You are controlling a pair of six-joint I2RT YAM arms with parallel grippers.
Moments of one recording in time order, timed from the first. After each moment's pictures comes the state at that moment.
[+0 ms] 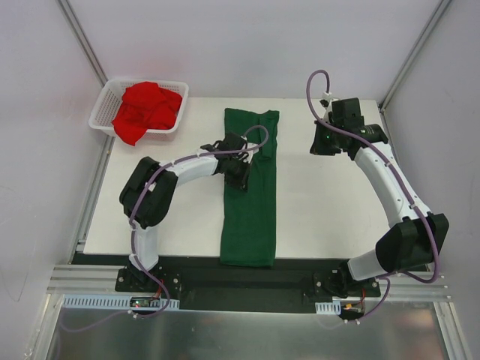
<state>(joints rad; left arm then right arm) -0.61 1.95 1.36 -0.46 0.35 -0.26 0.25 1.47 1.44 -0.83 -0.09 0.21</state>
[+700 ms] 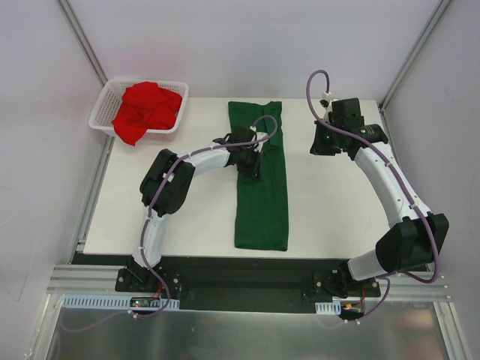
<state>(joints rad) -0.62 2.16 1.54 -0.36 0.33 -0.28 0.25 1.47 1.44 -0.83 -0.09 0.21</state>
